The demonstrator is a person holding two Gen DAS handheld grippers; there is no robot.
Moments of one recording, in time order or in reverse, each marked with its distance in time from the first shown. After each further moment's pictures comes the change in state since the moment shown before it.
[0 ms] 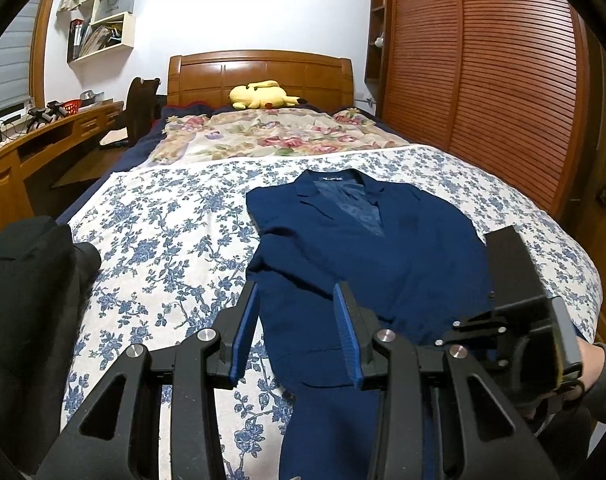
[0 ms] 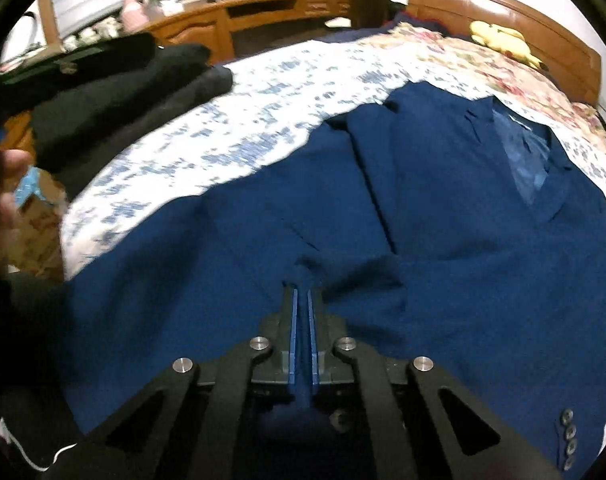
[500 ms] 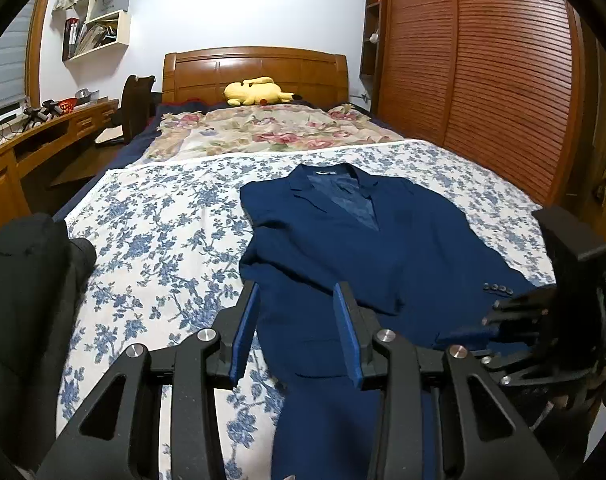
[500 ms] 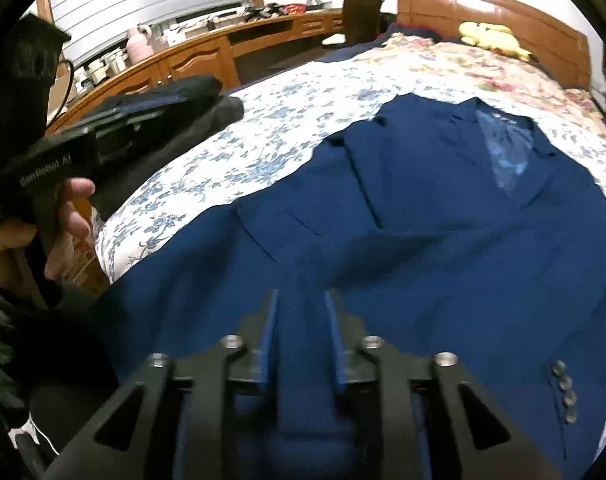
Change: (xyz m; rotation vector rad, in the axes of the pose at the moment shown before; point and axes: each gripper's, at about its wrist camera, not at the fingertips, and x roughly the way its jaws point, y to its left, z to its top) left arm -0.005 -0.005 -0.007 0.003 0.014 -0.022; right arm -0.049 -0.011 -0.029 0.074 -0.077 0.034
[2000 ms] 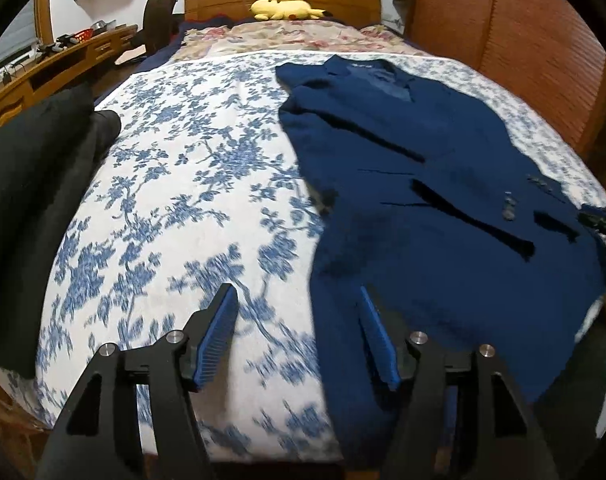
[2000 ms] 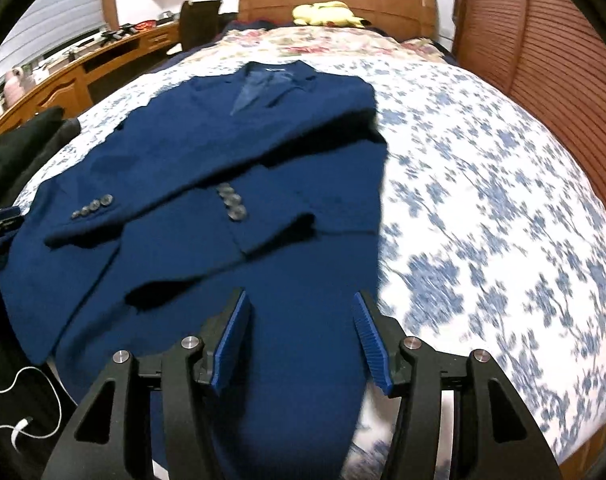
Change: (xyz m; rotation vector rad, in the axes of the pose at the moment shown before) left arm 0.003 0.020 -0.098 -0.050 0.294 0.083; right arm -0.114 -0.120 -0.134 0.271 0.015 -0.436
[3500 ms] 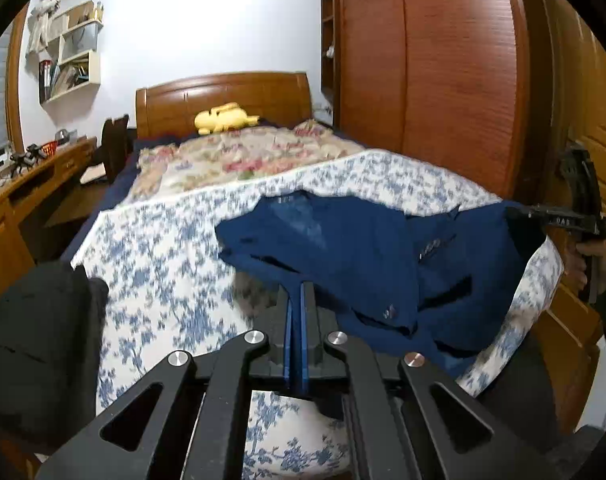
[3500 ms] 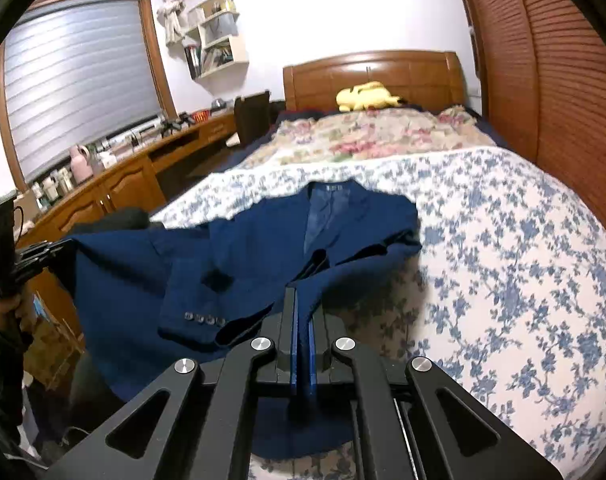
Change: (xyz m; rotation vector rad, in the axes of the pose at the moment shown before) left arm -0.160 -0.064 0.080 0.182 -0.353 -0.128; right arm -0.145 -0.025 0.044 0.053 -0.319 0.250
